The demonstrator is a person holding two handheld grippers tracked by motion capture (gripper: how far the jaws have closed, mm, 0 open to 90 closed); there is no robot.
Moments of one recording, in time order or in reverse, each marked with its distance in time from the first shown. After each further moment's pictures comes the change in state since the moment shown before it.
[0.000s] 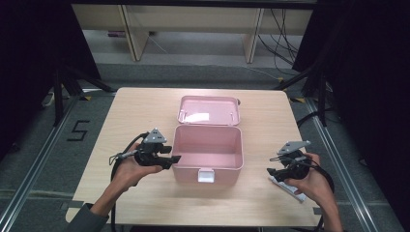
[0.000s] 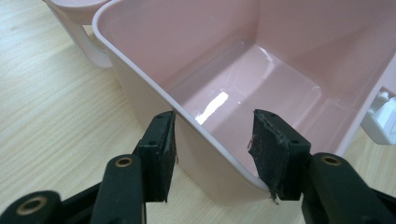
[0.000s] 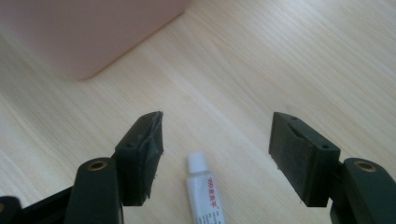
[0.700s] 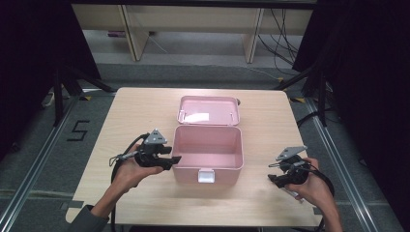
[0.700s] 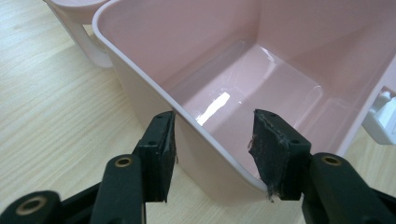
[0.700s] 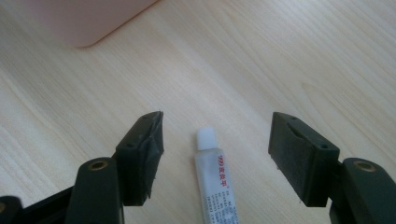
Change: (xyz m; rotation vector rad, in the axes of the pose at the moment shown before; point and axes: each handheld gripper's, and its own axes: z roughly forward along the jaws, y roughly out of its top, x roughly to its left) left arm -0.004 -0.001 0.000 -0.005 0.008 -0.003; right arm 0.006 -0.010 0.006 0.061 0.001 -0.023
